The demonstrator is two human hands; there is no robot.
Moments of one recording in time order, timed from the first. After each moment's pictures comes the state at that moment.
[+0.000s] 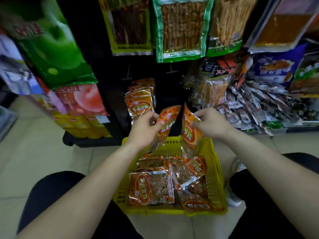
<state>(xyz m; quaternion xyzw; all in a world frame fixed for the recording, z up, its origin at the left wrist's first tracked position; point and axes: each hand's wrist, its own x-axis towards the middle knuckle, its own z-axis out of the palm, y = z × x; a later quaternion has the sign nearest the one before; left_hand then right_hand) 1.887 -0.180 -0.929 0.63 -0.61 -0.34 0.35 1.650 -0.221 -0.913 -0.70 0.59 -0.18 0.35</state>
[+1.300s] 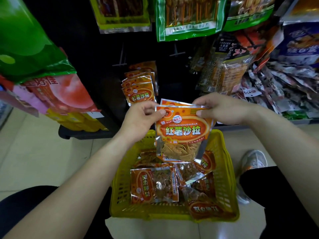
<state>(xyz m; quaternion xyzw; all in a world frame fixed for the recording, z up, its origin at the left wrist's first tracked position) 1.901 -0.223 -0.943 0.59 -0.55 -0.45 0.38 1.644 -0.284 -0.917 -0.74 0.43 -0.08 0.51</state>
